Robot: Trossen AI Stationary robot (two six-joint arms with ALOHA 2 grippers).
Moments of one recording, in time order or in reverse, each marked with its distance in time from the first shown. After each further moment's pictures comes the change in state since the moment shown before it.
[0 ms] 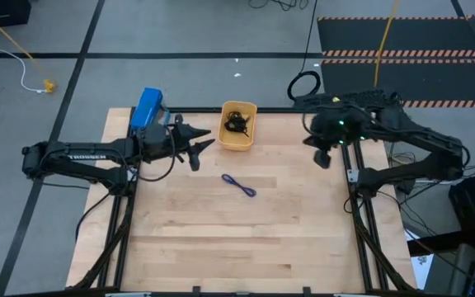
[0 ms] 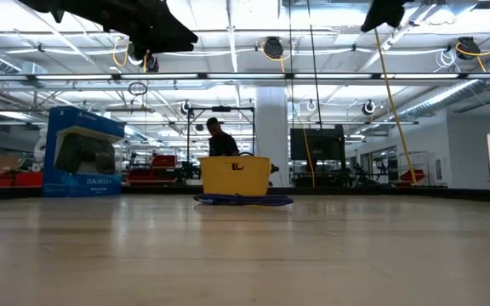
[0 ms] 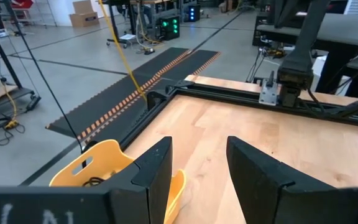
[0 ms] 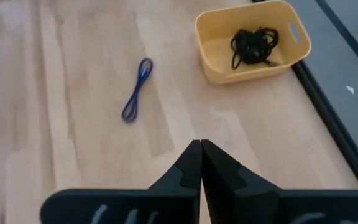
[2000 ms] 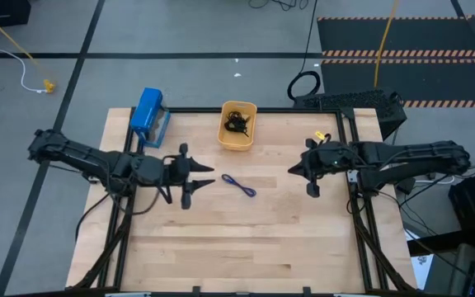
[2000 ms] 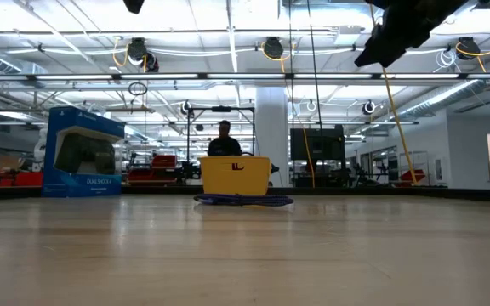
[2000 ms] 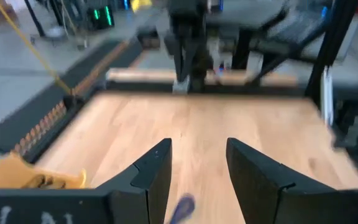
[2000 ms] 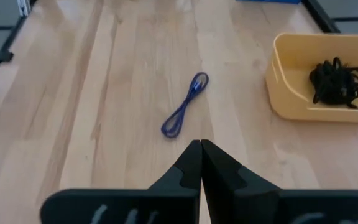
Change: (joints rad) left arm -0.435 0.045 0.173 -0.222 -0.161 -0.065; right arm 0.265 -0.171 -0.582 0.621 0.052 -0.012
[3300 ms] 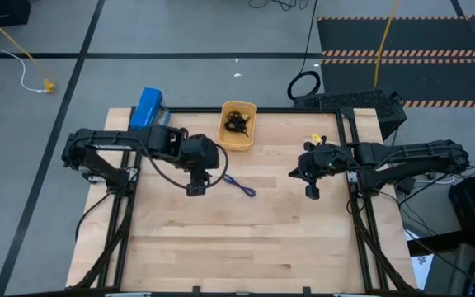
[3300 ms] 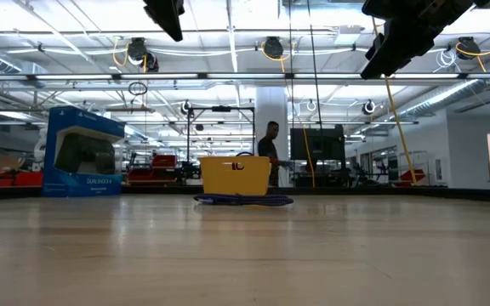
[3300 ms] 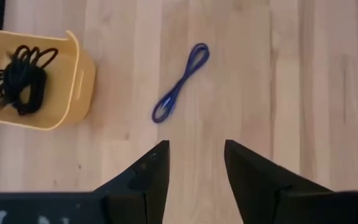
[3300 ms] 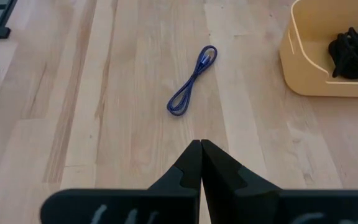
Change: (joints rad) left arm 0.220 0.477 0.739 -1.105 0.298 0.025; right arm 0.000 0.041 0.000 -0.053 -0.030 0.023
